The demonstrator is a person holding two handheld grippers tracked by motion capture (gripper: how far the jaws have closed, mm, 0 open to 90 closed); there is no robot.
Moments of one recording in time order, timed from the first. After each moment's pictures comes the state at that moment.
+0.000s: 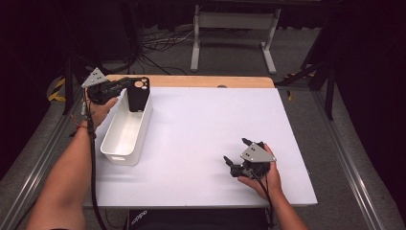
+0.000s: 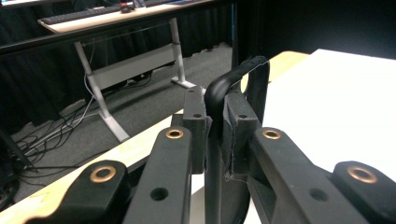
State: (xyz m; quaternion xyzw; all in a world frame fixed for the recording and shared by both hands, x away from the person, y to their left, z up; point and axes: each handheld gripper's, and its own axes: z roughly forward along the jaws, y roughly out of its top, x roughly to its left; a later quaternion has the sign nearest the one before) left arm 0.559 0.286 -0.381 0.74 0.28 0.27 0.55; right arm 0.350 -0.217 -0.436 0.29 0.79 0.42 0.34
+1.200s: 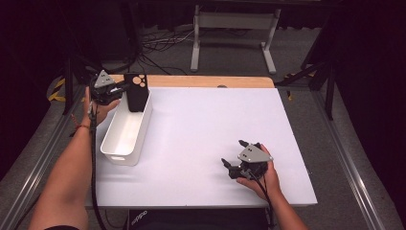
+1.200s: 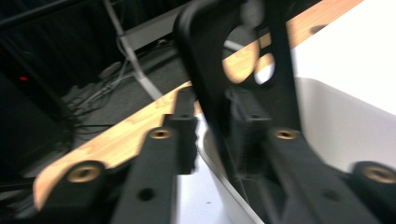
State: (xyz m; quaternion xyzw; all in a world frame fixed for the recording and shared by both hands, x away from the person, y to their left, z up) left arm 0.575 0.281 -0.398 0.77 0.32 0.32 0.44; right arm 0.352 -0.214 -0.441 0.28 0.81 0.41 0.32
